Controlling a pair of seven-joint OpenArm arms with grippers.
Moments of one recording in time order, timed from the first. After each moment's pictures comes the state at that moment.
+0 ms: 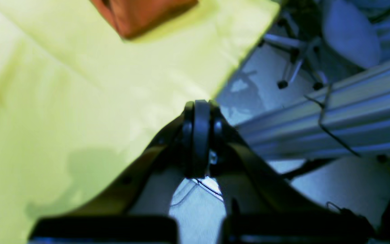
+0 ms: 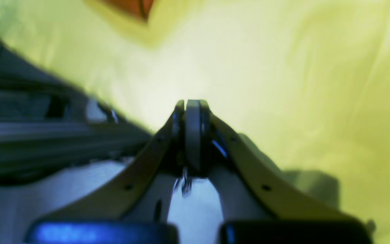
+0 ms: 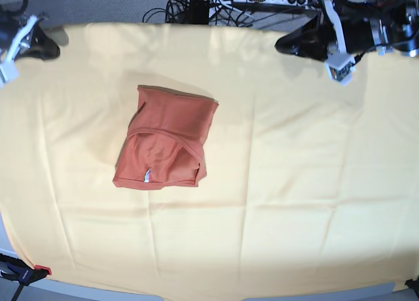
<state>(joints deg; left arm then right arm) 33.6 -32.2 -23.7 131.9 -80.9 -41.5 73.9 -36.1 26.2 48.3 113.1 77.9 41.9 -82.7</state>
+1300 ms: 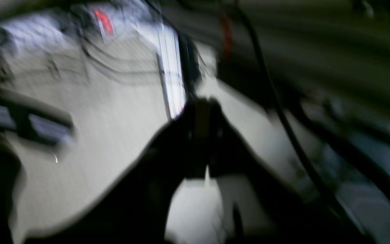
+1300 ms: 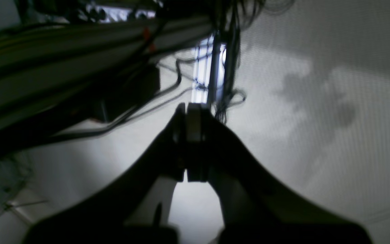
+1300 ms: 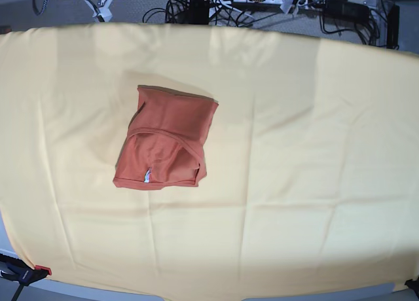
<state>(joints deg) 26.1 -16.0 4.9 49.0 -22.8 -35.0 16.6 -24.3 16.1 3.7 53.0 16.4 41.4 -27.1</state>
